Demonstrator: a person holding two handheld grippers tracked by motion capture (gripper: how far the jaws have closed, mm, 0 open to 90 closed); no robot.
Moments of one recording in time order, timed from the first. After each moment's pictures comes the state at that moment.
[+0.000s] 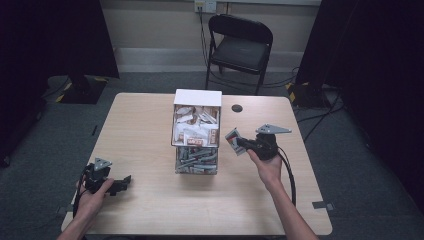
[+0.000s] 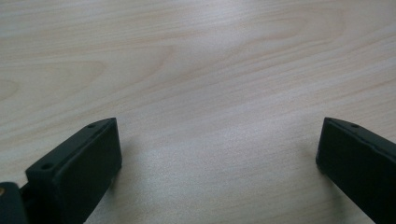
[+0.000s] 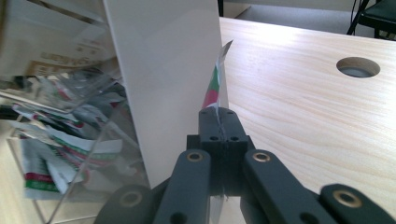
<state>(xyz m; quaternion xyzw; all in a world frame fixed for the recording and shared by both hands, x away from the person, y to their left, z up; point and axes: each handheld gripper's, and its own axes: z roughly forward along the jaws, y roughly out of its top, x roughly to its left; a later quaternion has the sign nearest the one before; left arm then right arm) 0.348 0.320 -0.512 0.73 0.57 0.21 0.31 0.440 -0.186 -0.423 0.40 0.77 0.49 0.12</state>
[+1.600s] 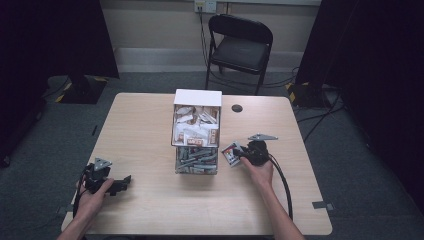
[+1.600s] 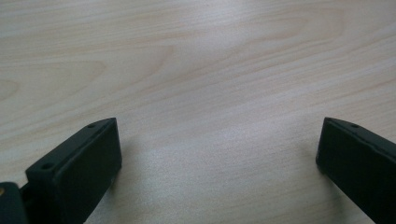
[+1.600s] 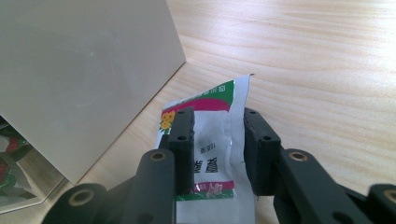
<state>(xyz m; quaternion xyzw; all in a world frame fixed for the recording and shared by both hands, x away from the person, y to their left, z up) 0.348 0.320 -0.512 0.73 0.57 0.21 0.31 0.462 -0.183 -0.498 0.47 0.77 0.42 0.12</state>
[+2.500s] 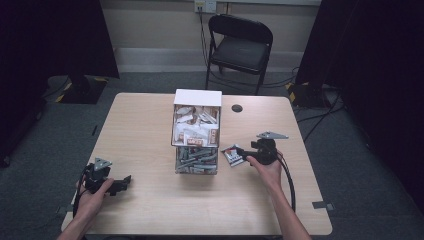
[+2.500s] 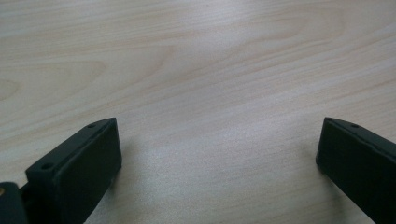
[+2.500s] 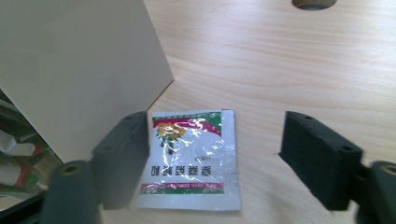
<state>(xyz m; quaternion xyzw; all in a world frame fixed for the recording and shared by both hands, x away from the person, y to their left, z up) 0.348 0.320 -0.512 0.74 0.57 0.21 0.31 0.454 -0.202 -0.474 0.47 0.75 0.43 0.14</state>
